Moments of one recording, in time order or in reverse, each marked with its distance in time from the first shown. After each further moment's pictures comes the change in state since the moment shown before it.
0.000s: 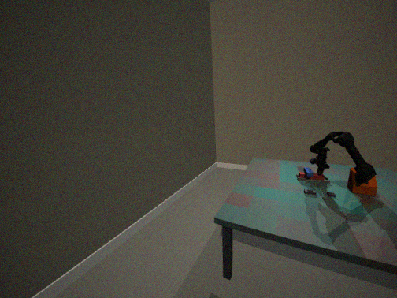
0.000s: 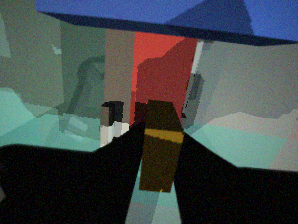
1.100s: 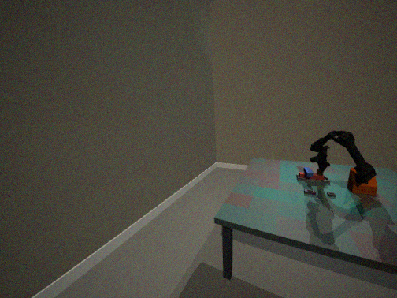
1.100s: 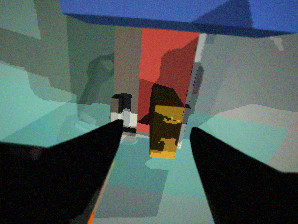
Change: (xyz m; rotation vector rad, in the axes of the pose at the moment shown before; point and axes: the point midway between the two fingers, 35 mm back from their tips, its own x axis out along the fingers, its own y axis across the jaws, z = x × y) arm -0.016 0.003 -0.003 0.019 0.023 0.028
